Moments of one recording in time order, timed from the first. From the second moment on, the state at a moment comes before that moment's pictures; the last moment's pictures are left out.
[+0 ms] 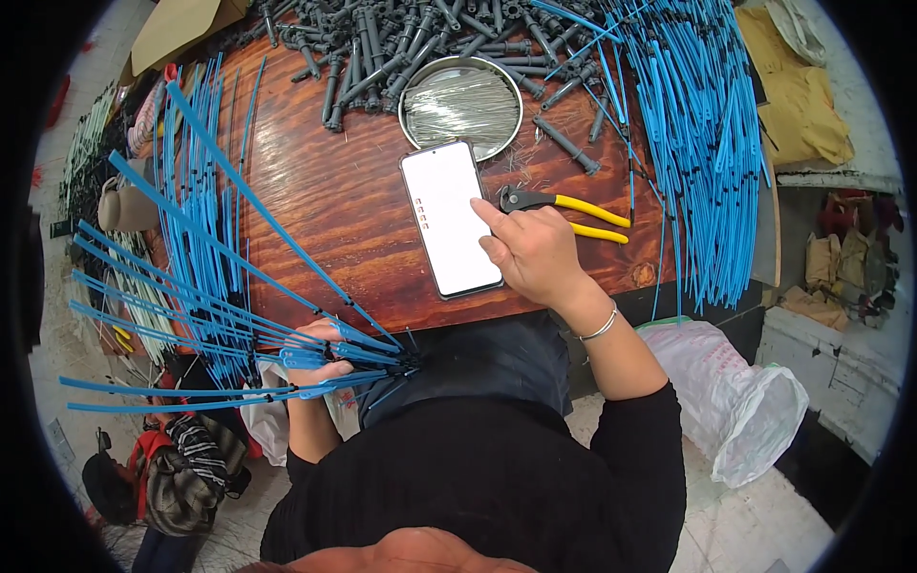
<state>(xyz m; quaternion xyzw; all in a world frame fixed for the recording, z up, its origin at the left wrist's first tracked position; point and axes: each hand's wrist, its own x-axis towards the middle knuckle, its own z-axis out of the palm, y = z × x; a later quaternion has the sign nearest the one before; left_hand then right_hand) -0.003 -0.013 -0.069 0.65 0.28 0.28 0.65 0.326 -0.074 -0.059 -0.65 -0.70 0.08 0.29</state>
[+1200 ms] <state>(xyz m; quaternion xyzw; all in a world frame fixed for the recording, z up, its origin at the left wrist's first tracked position) 0.008 -0.008 -0.063 0.65 0.28 0.30 0.63 0.326 -0.066 -0.035 -0.65 -0.69 0.06 0.31</state>
